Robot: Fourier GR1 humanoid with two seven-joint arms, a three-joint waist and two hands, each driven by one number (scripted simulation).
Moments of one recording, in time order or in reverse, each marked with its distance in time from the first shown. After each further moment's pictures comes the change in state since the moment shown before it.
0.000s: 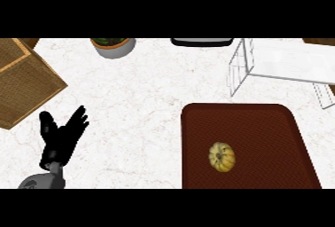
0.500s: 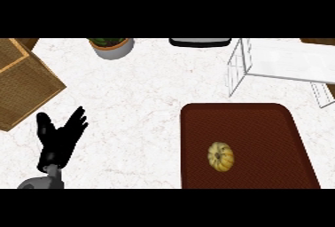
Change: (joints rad) left arm 0.027 -0.001 -0.011 -0.058 0.011 0.015 0.037; right arm 0.251 0.174 0.052 -0.434 -0.024 0.052 0.153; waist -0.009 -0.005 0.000
